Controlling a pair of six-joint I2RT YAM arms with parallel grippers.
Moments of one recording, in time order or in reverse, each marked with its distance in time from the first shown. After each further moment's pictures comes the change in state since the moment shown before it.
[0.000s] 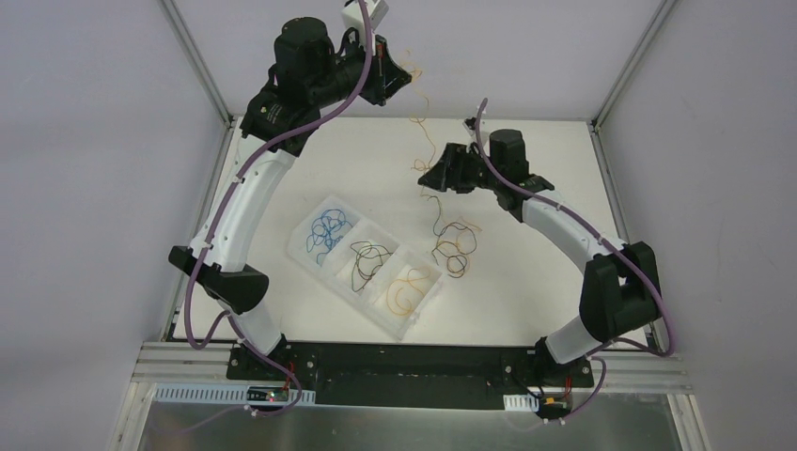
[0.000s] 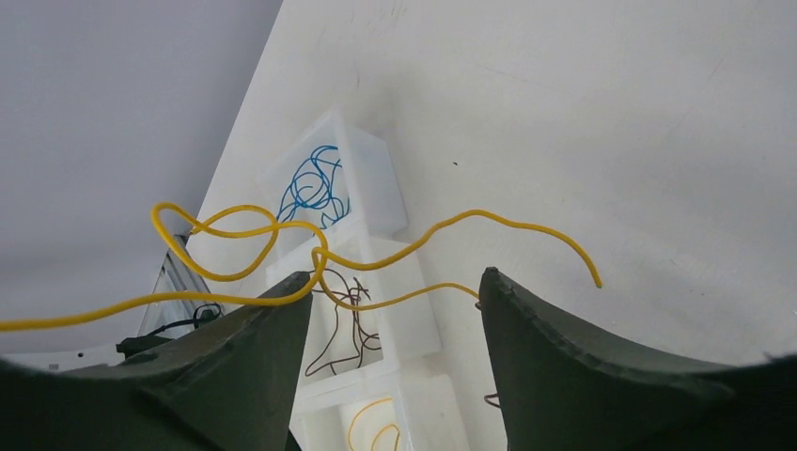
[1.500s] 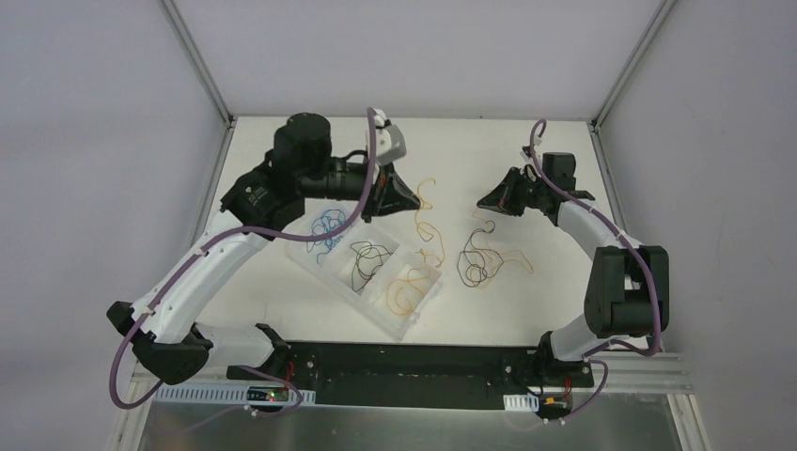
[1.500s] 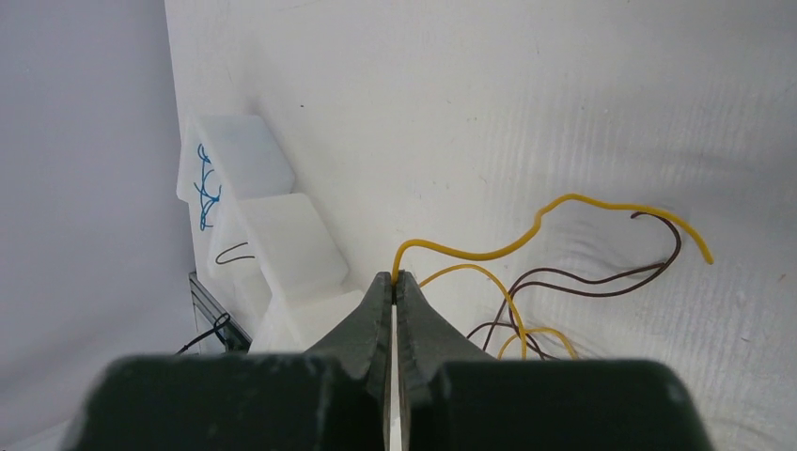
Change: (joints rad) left arm -0.167 -0.461 -0.632 0.018 0.346 0.198; right arm -0.343 0.005 -0.163 -0.148 -0.121 0.022
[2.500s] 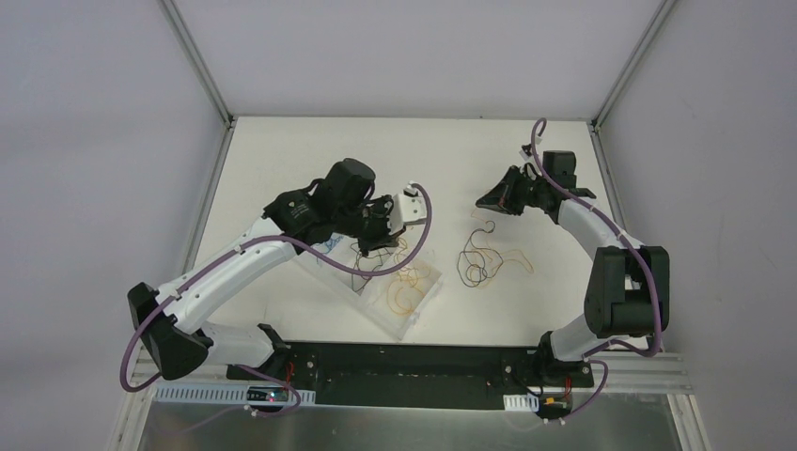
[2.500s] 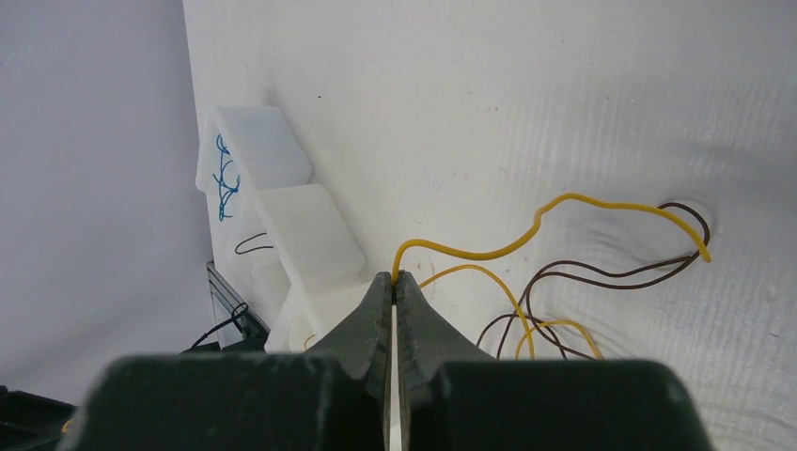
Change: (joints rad) left arm -0.128 0.011 -0.297 -0.203 -0.304 0.396; right arm 0.000 0.000 0.023 -0.044 -0.028 0.016
